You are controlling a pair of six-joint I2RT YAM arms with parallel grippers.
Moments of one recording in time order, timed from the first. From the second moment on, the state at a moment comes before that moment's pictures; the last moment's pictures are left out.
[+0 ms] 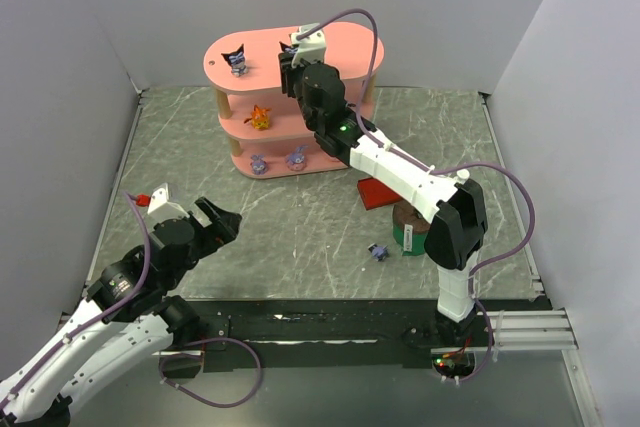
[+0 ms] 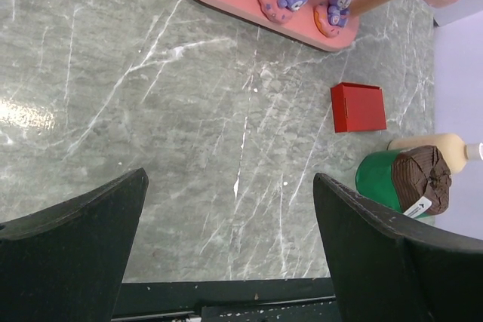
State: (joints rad) left arm -0.75 0.45 0.69 -0.75 -0.48 -0.99; right arm 0.77 1.91 1.86 0.14 0.50 -0.04
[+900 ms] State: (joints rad) left arm -0.75 0.45 0.69 -0.75 -0.50 -0.99; right arm 0.76 1.89 1.86 0.10 0.52 -0.04
